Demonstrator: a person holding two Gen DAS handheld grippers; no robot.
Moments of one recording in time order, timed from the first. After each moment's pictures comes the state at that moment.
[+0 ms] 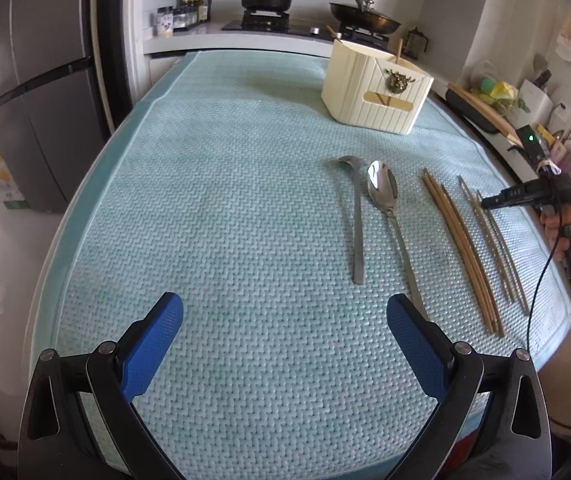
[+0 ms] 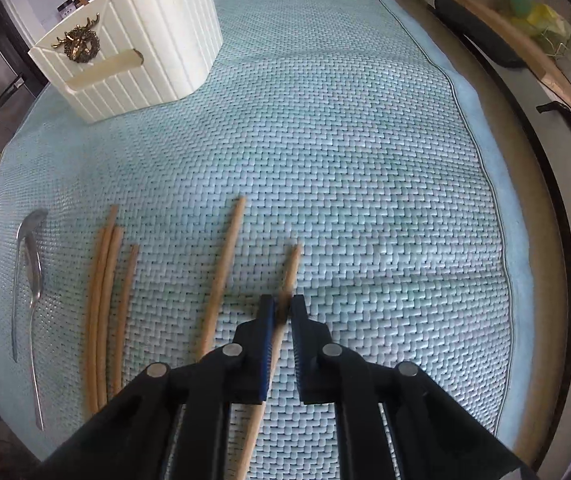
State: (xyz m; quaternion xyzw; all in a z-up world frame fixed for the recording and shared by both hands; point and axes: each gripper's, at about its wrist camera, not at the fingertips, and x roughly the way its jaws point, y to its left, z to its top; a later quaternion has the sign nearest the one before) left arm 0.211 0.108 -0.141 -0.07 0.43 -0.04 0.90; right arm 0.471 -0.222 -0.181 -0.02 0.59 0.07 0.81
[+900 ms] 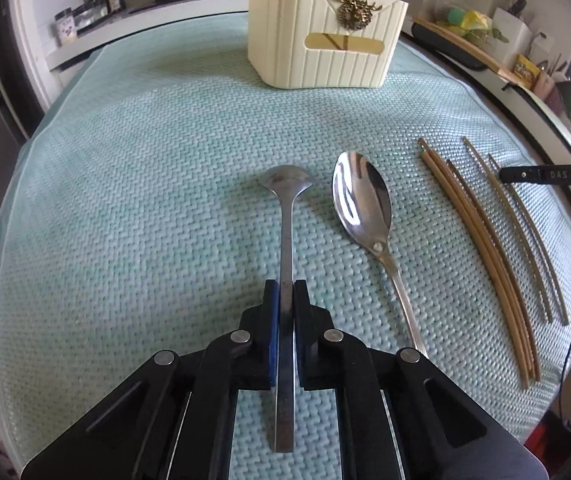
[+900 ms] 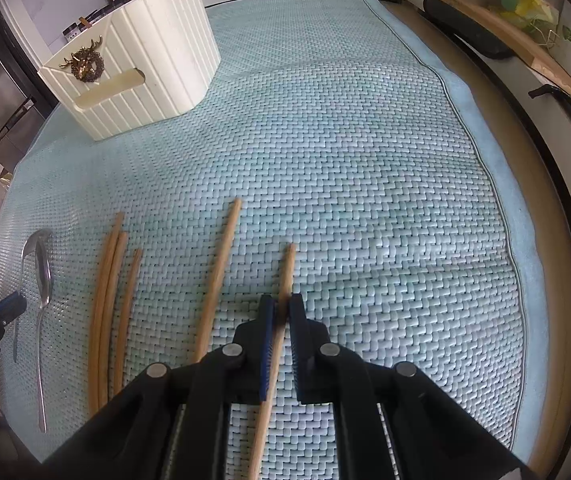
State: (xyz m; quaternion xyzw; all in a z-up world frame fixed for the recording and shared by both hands) left arm 0.314 0.057 -0.186 0.01 0.49 -0.11 0.86; right arm 0.452 -0.247 -0.184 0.02 0.56 0.08 0.83
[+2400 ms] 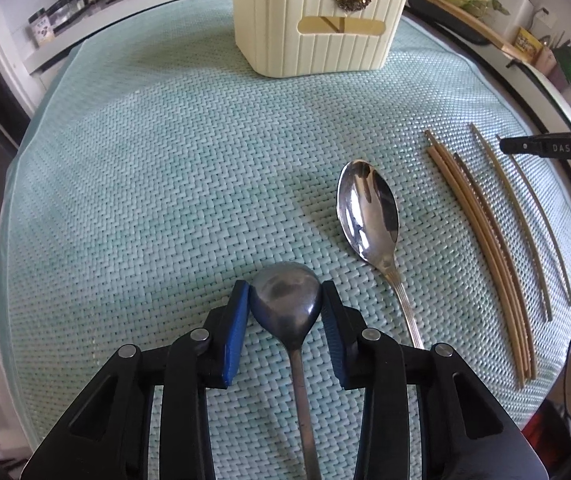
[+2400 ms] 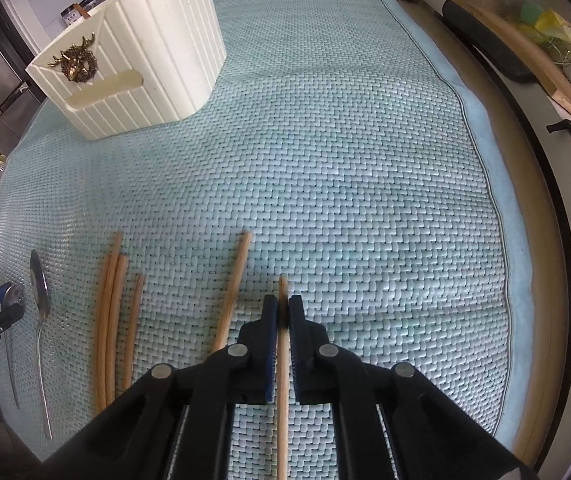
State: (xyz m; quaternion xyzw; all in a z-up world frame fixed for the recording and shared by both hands) left arm 0.354 0.052 -0.174 0.05 0.54 -0.13 0.83; right arm 0.501 -0.227 -0.179 -0.01 0.58 0.08 0.81
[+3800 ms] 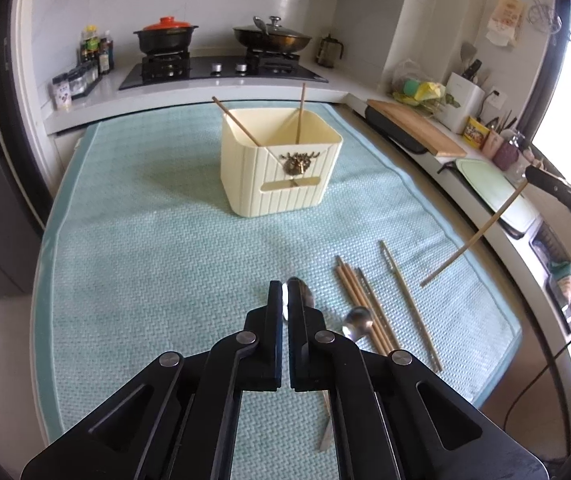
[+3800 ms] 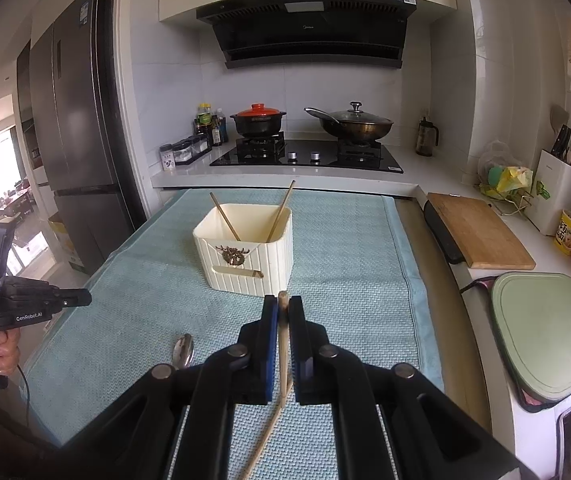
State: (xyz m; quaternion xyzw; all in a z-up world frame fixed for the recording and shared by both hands) left arm 0.310 0.055 -0.041 -0.01 0.41 -0.18 0.90; right arm 0.350 -0.242 0.029 -0.02 0.29 0.14 0.95
